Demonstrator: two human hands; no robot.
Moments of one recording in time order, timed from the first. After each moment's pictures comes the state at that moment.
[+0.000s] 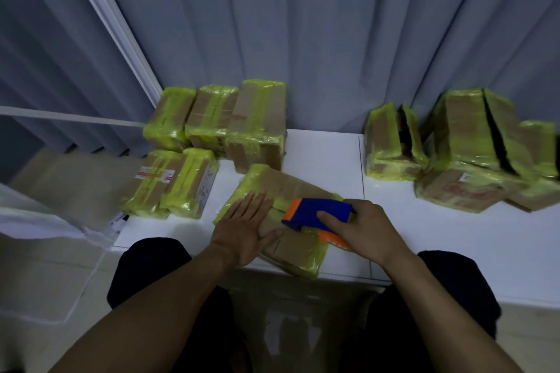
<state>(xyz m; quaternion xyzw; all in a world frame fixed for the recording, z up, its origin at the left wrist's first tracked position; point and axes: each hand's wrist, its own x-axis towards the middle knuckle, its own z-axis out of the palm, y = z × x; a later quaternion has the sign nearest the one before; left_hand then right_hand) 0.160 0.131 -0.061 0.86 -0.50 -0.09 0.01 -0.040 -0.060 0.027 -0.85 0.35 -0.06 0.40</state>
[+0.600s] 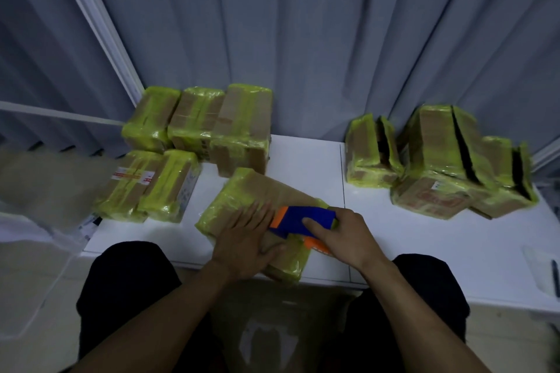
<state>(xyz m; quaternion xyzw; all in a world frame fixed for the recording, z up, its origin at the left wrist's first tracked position) 0.126 0.115 -0.071 0.83 -0.55 -0.04 0.07 -0.044 -0.052 0.028 -0.83 0.36 -0.07 0.41</state>
